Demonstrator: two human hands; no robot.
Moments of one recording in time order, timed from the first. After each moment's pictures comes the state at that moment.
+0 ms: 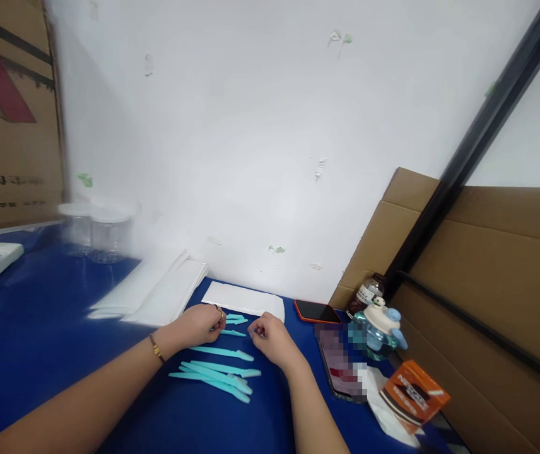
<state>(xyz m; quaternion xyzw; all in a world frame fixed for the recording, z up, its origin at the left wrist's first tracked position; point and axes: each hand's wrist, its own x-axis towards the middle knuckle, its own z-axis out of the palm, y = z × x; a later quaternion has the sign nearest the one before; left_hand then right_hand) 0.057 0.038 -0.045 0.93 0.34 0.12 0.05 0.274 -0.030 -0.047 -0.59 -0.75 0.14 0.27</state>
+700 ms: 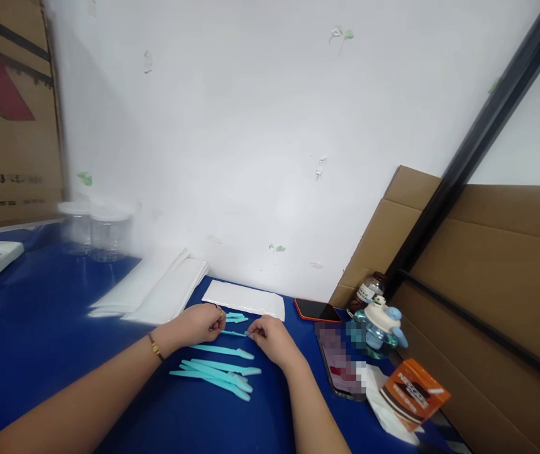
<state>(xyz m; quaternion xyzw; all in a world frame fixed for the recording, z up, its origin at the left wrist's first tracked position) 0.055 0.039 -0.044 0.93 0.35 0.12 0.09 0.274 -0.030 -0.047 -0.59 -0.76 0.15 0.24</state>
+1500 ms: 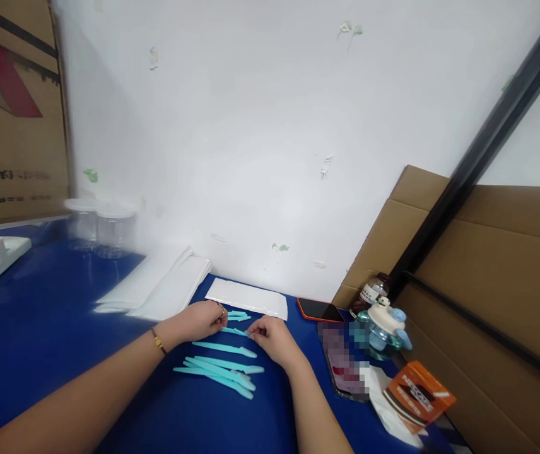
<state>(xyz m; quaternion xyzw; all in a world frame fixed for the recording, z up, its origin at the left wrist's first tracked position) 0.050 0.041 -0.041 0.93 0.33 0.12 0.11 0.268 -0.030 -0.051 -0.58 -0.75 0.21 0.26</state>
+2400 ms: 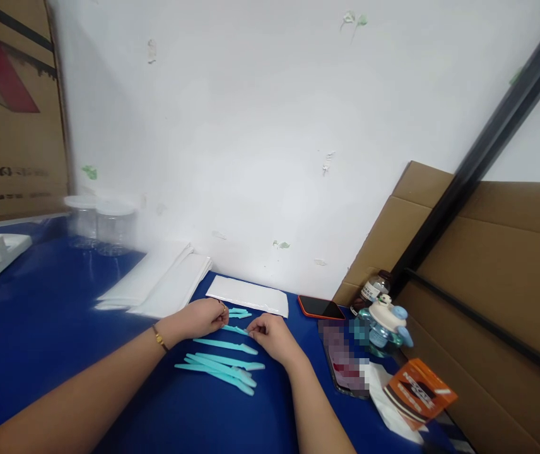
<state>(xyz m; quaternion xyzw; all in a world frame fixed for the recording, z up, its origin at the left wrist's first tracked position) 0.051 0.040 -0.039 0.93 0.33 0.12 0.12 0.270 -0.029 -0.055 -0.57 -0.75 0.20 0.26</state>
